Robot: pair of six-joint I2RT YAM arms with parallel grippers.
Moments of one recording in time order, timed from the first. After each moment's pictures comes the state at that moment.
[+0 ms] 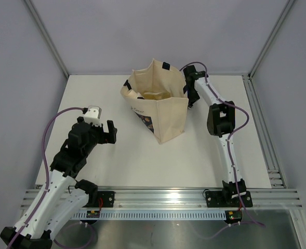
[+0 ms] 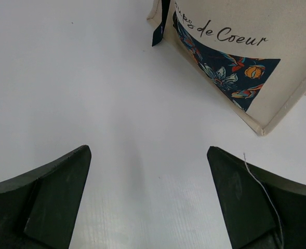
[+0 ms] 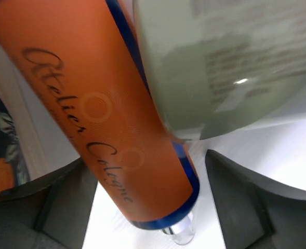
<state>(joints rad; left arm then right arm) -0.39 0.64 0.71 -0.48 -0.14 -0.16 0.27 2.59 2.41 -1.04 -0.14 -0.18</state>
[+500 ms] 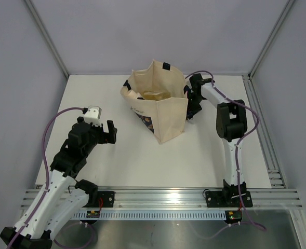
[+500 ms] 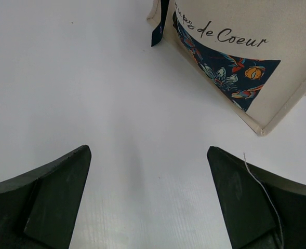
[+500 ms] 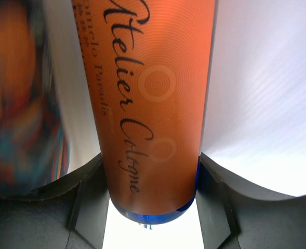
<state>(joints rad) -0.39 0.64 0.71 -0.48 -0.14 -0.16 0.25 2.35 1.98 -0.95 -0.30 -0.23</state>
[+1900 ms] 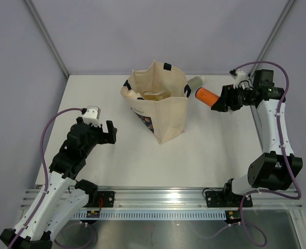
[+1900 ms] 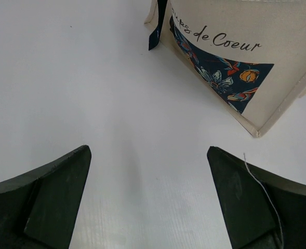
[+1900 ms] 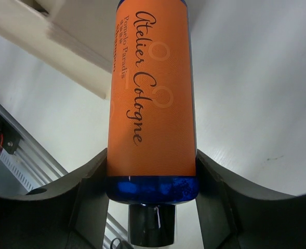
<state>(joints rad) -0.39 0.62 0.71 -0.48 -0.13 -0.17 -0.17 1.47 1.45 -1.00 -0.77 -0.30</state>
